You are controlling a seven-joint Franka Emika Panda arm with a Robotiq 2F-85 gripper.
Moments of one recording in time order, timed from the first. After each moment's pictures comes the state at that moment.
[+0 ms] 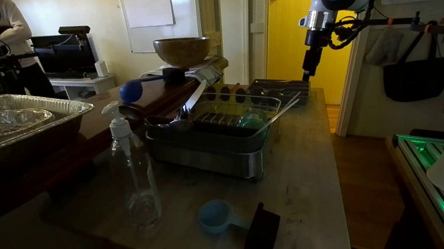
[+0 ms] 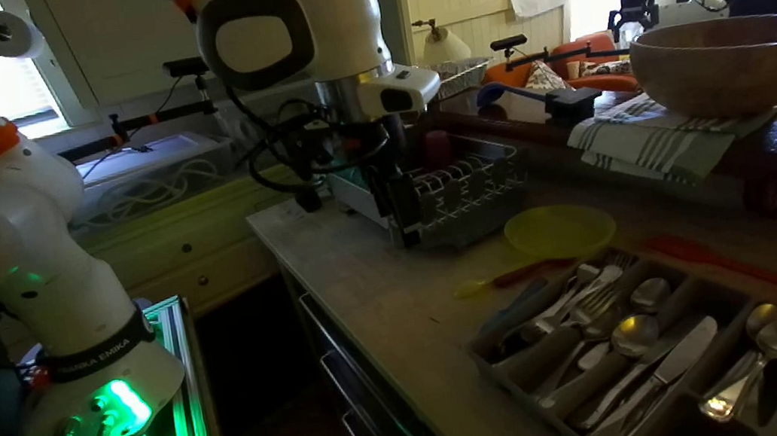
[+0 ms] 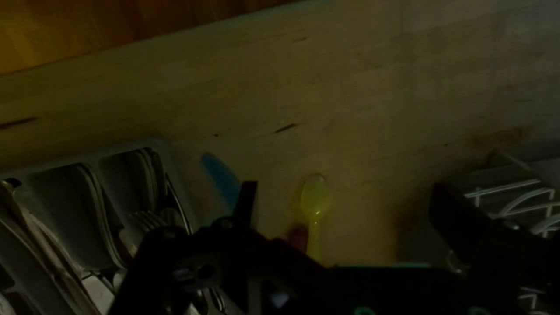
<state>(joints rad) -0.17 -0.24 -0.36 -2.52 -0.02 2.38 -0.33</state>
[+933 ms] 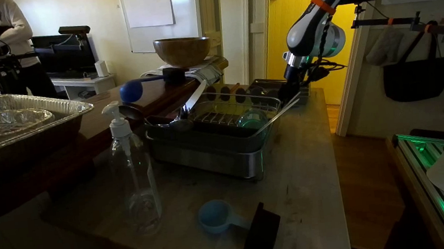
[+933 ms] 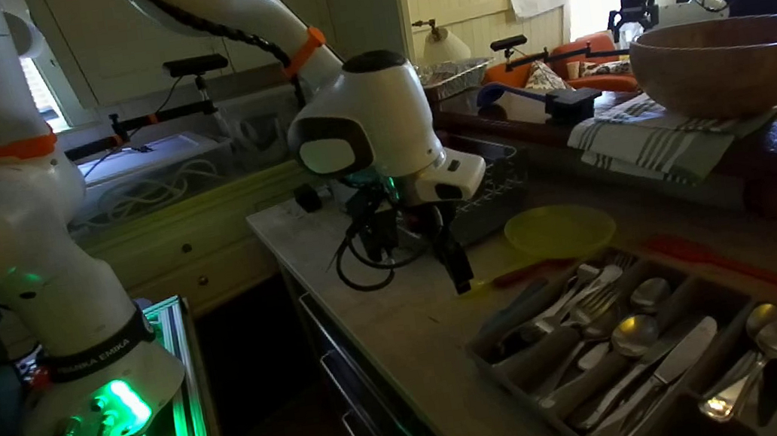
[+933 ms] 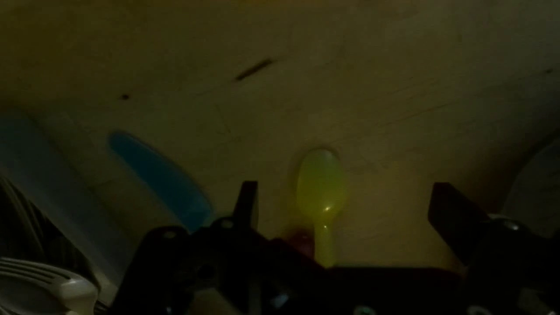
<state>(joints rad) -0.20 0.18 -0.22 -2.44 0.45 2.78 -0.55</state>
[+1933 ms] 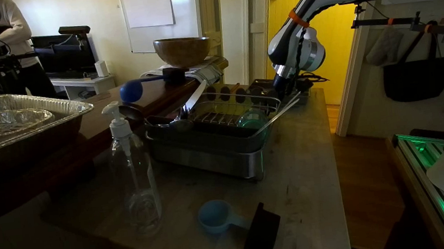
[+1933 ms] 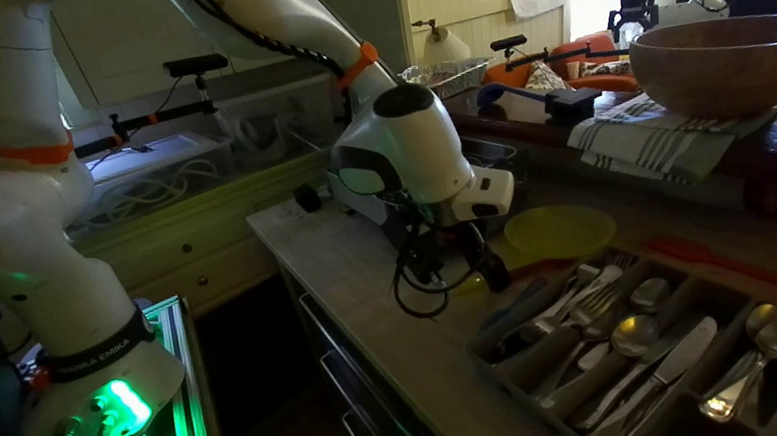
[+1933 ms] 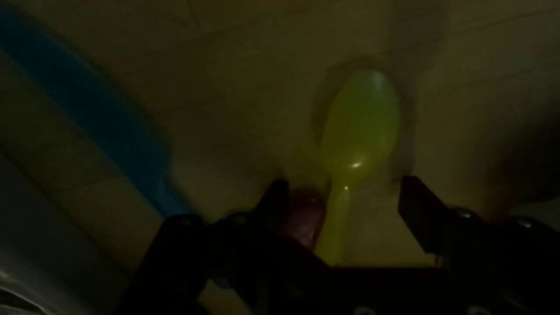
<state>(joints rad) -0.32 0.37 -0.05 -2.28 0.77 2.88 -0.90</state>
